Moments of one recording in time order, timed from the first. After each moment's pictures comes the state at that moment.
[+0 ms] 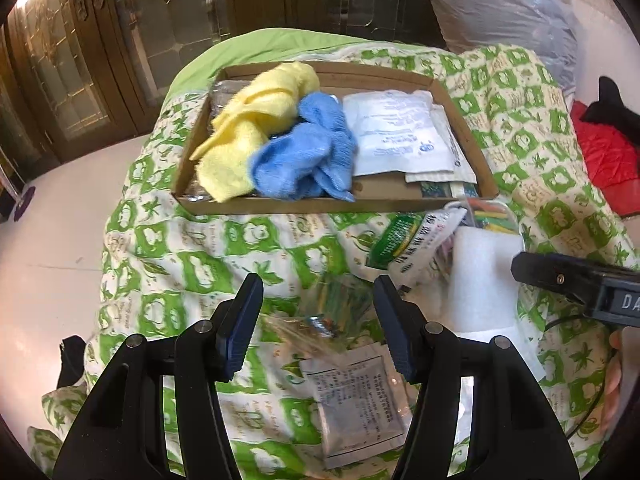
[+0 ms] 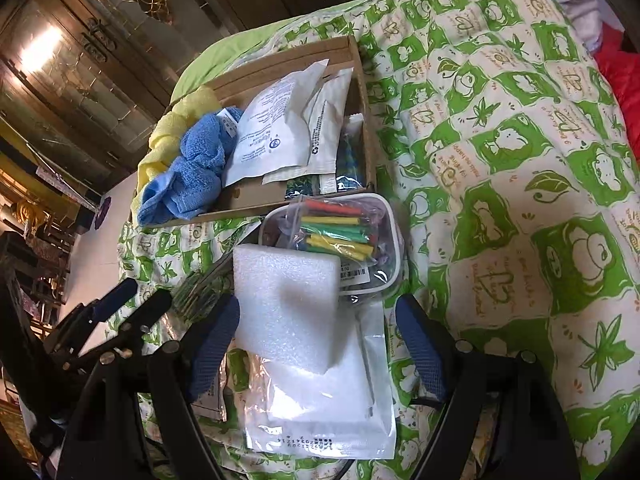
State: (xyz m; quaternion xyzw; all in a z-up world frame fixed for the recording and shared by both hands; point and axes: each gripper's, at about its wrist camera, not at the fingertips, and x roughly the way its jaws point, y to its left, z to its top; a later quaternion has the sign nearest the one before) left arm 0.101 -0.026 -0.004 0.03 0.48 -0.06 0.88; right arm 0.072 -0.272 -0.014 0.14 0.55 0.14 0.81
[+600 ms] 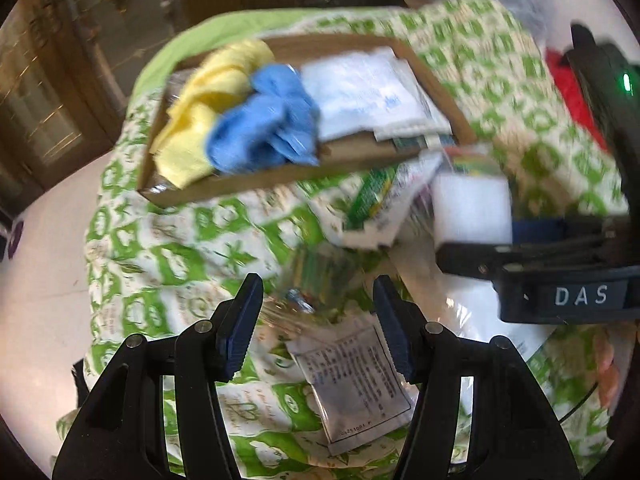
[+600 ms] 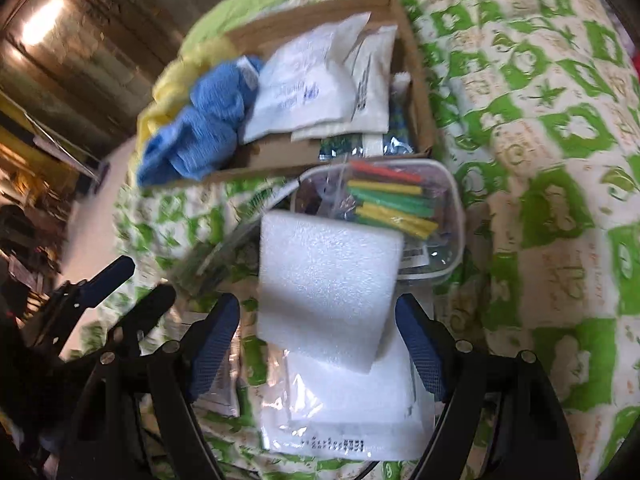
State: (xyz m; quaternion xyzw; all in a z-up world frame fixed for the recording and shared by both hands) left arm 0.095 -0.052 -0.027 0.10 0.51 -0.11 0.85; right arm 0.083 -0.225 -0.037 0.10 0.60 0.15 0.78
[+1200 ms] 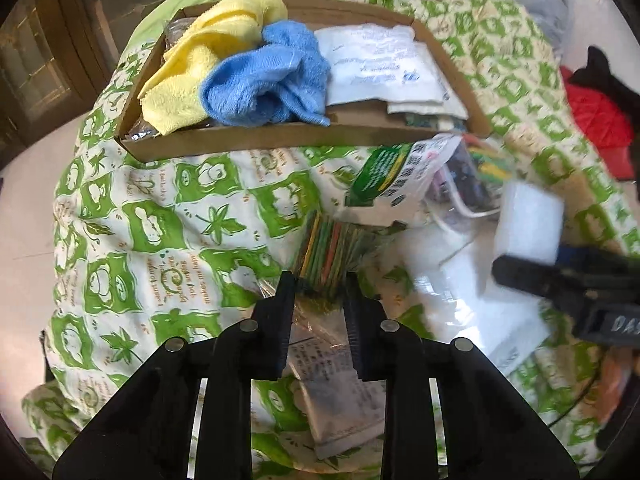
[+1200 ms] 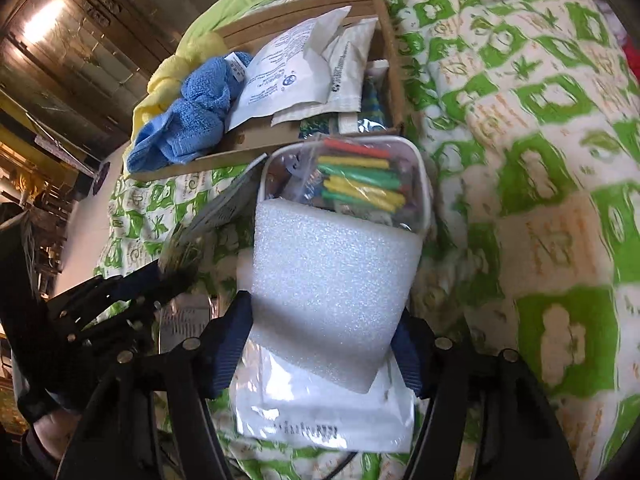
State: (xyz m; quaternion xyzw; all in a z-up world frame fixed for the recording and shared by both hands) left arm 0.105 -0.031 -0.043 0.02 0.54 -0.12 0.83; right arm 0.052 -0.258 -0.039 0.12 0.59 0.16 0.78
